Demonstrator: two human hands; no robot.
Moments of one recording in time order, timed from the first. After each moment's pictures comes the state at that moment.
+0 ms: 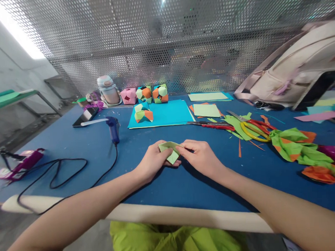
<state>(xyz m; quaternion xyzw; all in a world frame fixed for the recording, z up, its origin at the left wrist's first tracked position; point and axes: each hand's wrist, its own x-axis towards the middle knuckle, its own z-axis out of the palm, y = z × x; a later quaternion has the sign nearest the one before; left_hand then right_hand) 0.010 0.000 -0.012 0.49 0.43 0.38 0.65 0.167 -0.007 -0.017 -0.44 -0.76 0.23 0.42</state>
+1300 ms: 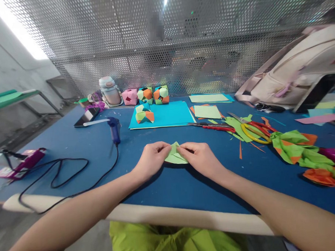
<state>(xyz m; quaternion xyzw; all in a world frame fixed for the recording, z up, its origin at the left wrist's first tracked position) -0.001 0.003 -0.008 0.68 0.48 0.37 0.41 0.166 -0.007 -0.019 -0.50 -0.73 0.25 0.39</state>
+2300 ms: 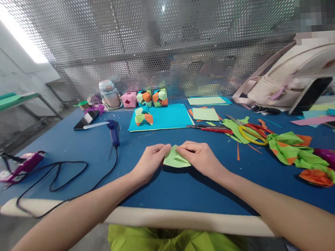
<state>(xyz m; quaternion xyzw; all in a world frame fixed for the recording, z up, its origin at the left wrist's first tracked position) 0.001 0.003 -0.010 0.59 0.44 0.39 0.56 0.168 -0.006 -0.013 -0.46 -0.71 0.30 0.44</state>
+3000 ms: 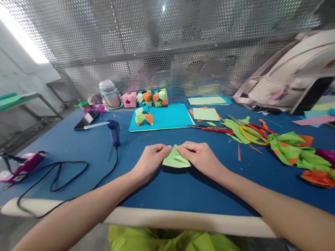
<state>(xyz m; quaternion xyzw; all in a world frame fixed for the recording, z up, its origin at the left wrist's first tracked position) 0.000 0.007 -0.013 0.56 0.45 0.39 0.57 0.169 -0.005 -0.014 -0.45 -0.71 0.34 0.43</state>
